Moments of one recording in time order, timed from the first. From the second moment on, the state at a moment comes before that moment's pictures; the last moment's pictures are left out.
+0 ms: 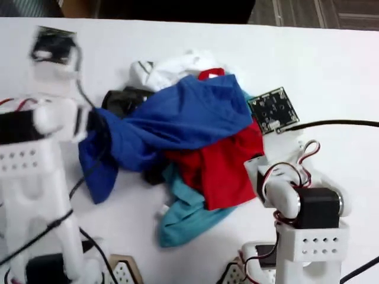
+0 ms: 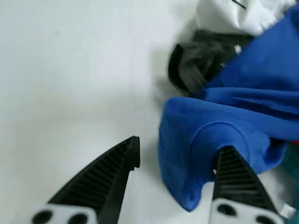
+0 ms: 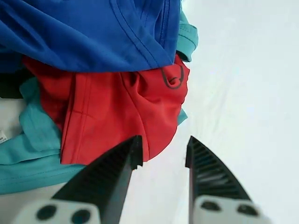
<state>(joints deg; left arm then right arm) -15.6 -24.4 1.9 90.2 -15.1 -5.5 -54.8 26.5 92.2 21.8</state>
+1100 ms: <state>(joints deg) 3.3 -4.9 -9.9 93.0 -18.8 -5.5 -54.8 27.0 92.2 21.8</state>
